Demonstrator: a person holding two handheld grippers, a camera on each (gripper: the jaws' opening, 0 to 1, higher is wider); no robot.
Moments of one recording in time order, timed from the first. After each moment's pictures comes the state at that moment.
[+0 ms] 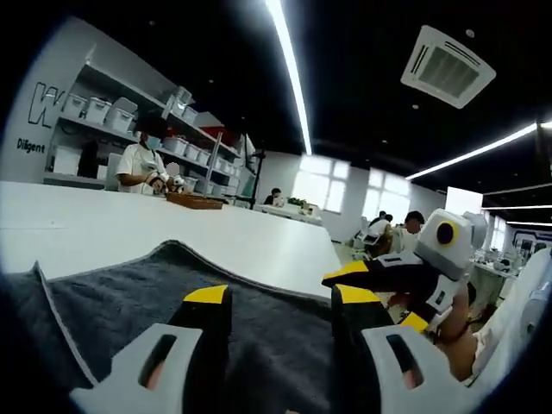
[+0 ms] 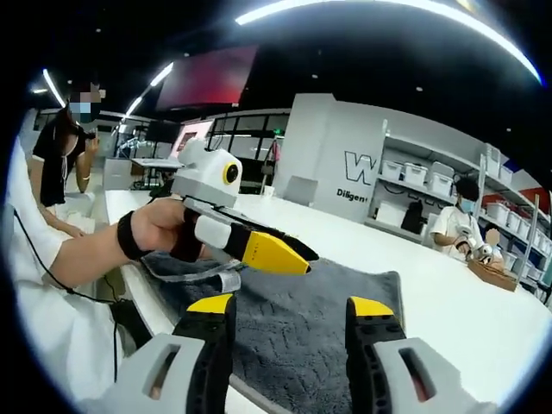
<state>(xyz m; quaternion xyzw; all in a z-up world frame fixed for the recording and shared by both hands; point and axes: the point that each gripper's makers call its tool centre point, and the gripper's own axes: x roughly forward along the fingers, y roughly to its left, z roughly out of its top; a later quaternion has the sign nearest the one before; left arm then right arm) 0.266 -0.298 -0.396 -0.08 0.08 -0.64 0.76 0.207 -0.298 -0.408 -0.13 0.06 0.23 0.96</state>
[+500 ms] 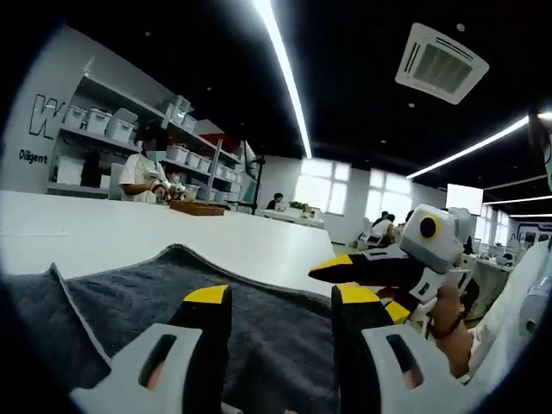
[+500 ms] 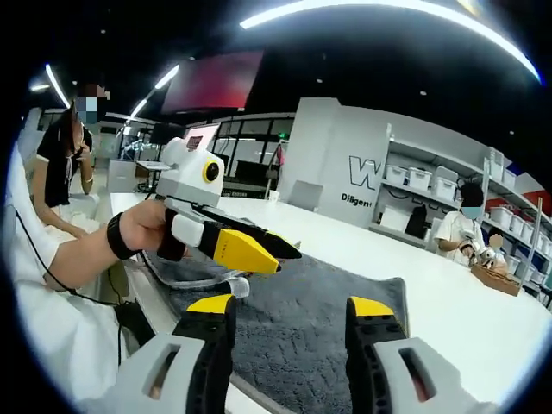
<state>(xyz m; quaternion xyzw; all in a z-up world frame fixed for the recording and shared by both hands) 0.247 -0.269 -0.387 -0.08 0.06 -0.63 0.77 0.199 -0.288 -0.401 -0.13 0.05 0.24 0.96</state>
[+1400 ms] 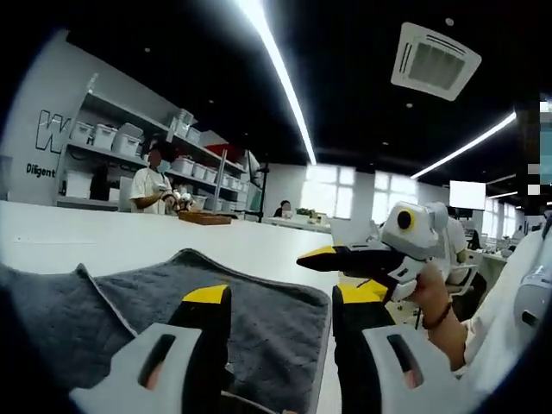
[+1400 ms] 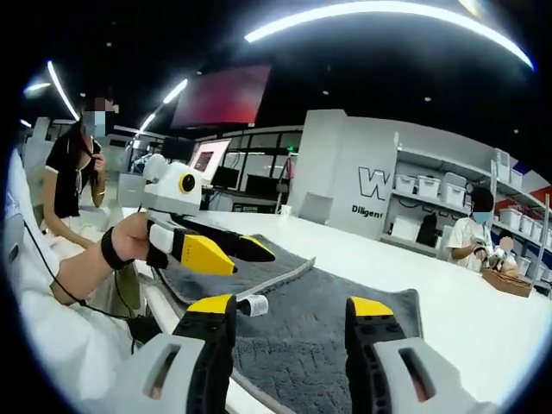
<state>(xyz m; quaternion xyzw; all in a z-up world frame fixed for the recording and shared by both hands) 0.220 -0.222 -0.383 -0.08 0.03 -0.61 0.79 0.191 -0.270 -0.388 -0.11 0.02 0.27 0.96</state>
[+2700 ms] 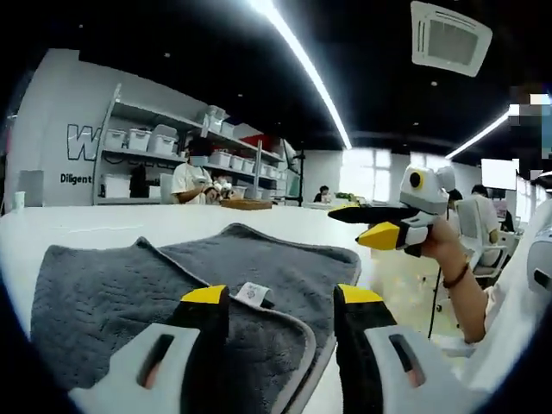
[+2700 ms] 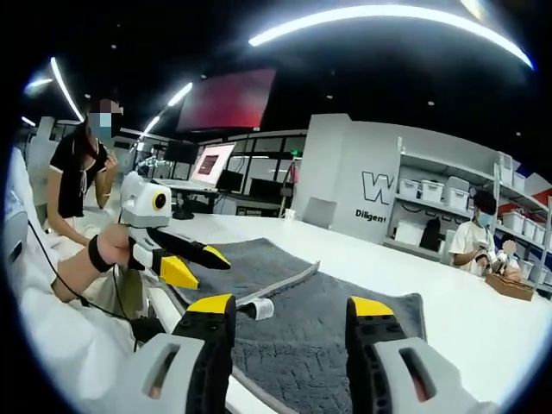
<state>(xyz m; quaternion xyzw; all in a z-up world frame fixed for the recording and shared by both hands) 0.221 -0.152 -0.432 -0.01 0.06 -0.52 0.85 0.189 -0.264 -0.387 -0.11 0.01 0.28 0.95</state>
